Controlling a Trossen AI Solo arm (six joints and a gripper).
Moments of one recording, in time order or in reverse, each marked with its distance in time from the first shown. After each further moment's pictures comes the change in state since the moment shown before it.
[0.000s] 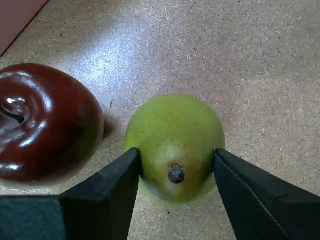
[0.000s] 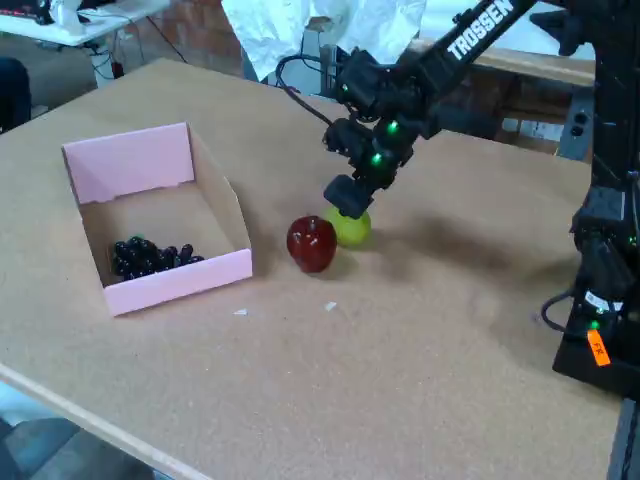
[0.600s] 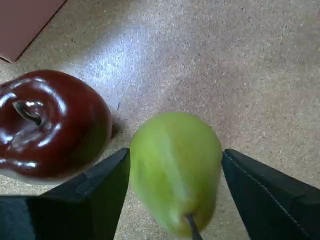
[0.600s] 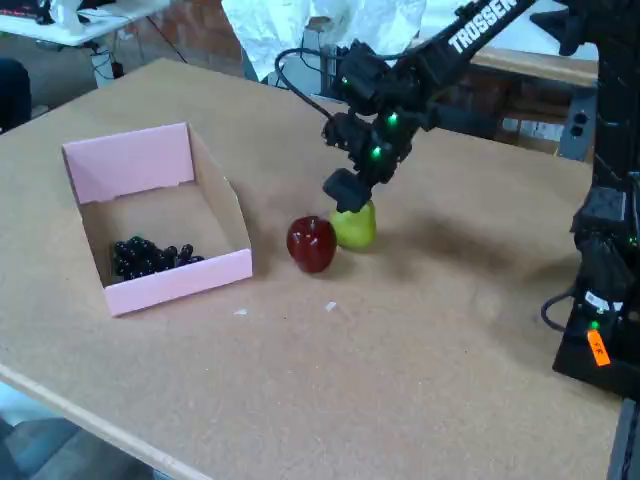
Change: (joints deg) arm -0.2 -0.9 2.1 -3.6 -1.4 -0.8
